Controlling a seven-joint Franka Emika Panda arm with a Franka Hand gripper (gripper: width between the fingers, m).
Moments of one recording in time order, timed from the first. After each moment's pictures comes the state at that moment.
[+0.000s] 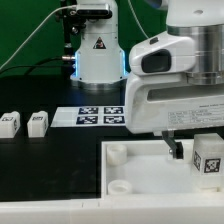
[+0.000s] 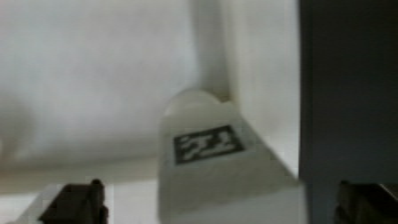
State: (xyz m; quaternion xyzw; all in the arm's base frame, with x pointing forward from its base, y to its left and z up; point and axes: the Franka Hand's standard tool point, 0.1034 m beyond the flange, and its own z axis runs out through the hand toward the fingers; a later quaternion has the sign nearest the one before) arm 0.634 0.118 0.073 -1.00 0.02 0.00 0.06
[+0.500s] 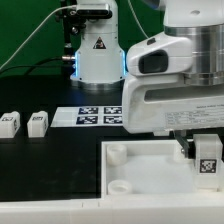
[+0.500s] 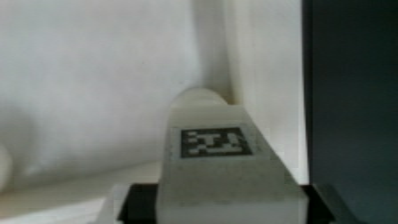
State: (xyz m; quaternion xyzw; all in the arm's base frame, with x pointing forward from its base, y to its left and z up) arm 0.634 0.117 0.073 -0.99 0.13 0.01 0.06
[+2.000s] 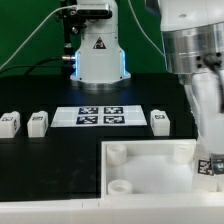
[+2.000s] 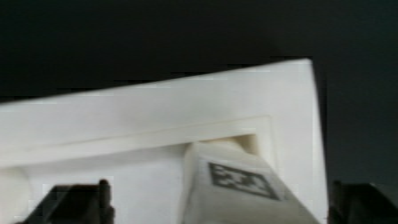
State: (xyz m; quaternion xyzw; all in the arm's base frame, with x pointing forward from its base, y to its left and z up) arm 0.625 0.128 0.067 -0.69 0.72 0.05 0.08
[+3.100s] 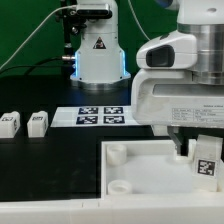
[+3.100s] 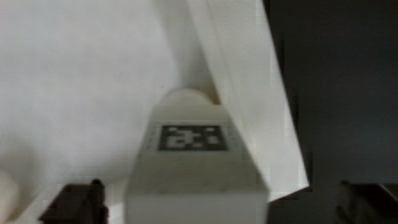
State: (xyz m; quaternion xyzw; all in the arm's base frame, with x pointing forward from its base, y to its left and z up) arm 0.636 0.127 0.072 -0.98 0.20 0.01 0.04
